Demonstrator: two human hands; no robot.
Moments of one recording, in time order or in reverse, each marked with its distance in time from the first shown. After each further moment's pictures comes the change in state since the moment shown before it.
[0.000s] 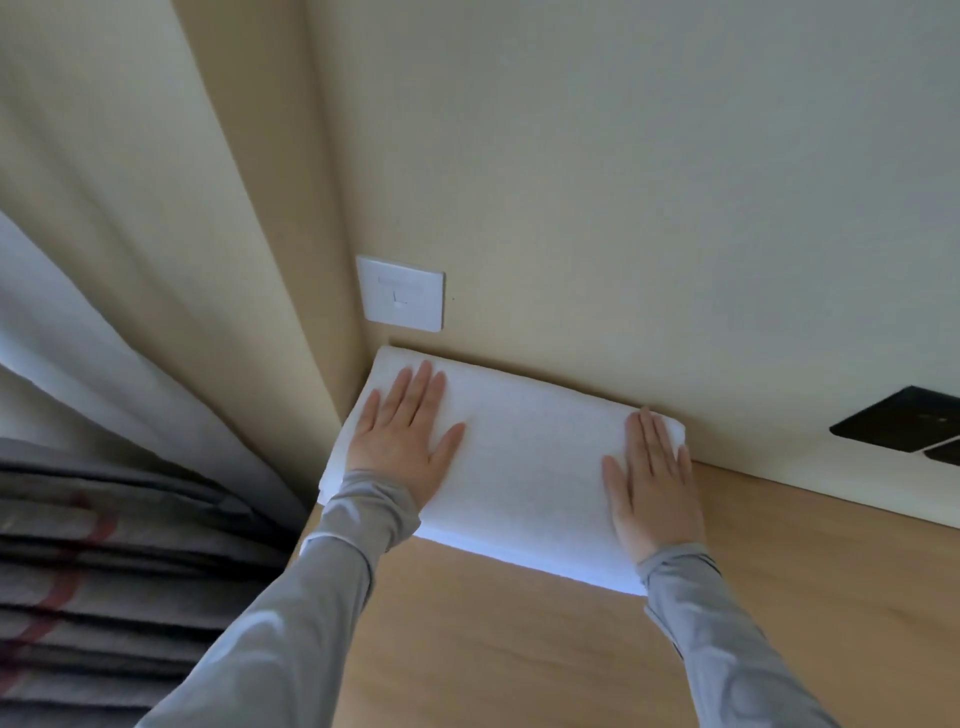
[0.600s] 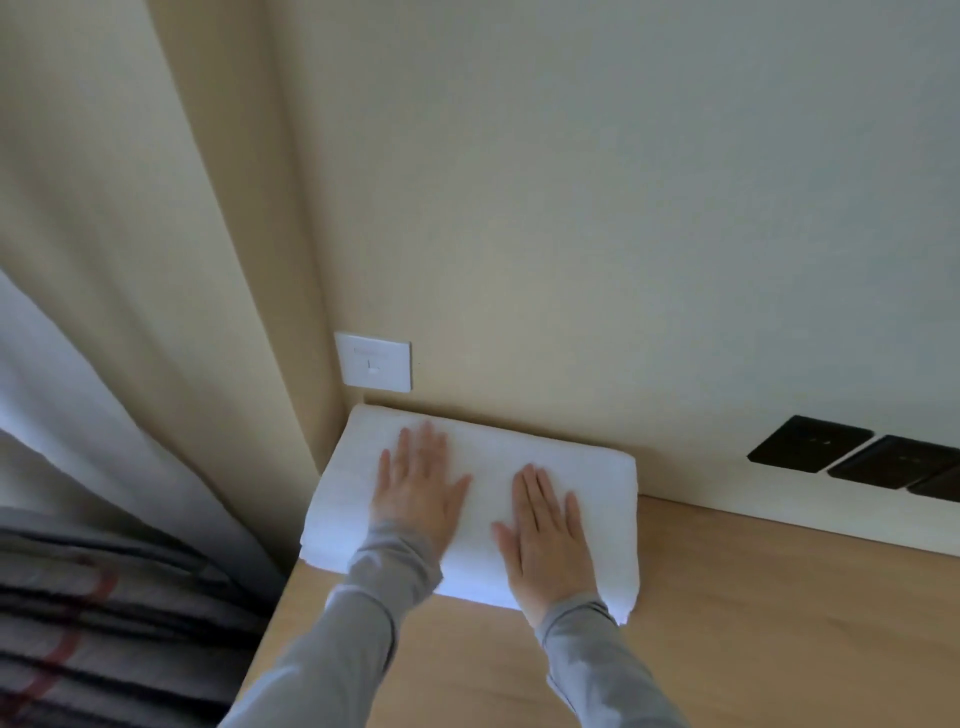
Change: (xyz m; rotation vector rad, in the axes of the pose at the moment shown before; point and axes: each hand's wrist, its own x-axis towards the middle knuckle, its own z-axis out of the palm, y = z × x) left_hand -0.013 0.065 -0.020 0.029 -0.057 0.006; right_hand -0.038 -0.060 -0.008 -0.028 0.027 -0.215
